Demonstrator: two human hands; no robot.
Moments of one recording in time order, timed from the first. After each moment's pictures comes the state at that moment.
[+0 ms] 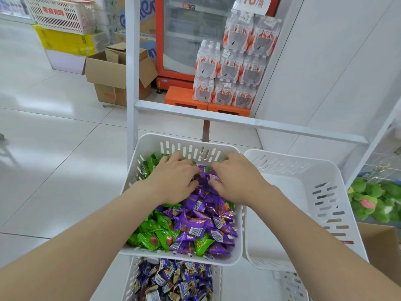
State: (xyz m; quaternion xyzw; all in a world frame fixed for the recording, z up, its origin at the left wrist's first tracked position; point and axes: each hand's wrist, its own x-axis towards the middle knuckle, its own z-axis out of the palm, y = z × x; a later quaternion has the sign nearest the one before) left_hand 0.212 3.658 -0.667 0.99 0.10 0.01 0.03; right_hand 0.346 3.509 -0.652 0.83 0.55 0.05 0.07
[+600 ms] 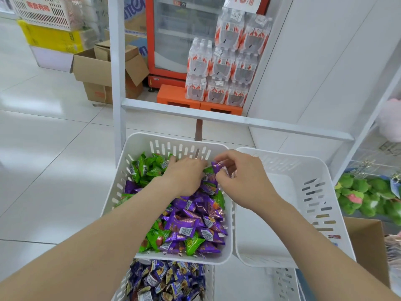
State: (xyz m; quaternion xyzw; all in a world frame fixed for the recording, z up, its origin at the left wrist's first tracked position) left_hand 0.264 3.635 -0.679 0.98 0.15 0.00 0.10; right_hand 0.323 3.469 -0.629 0.85 0.40 -0.01 -0.33
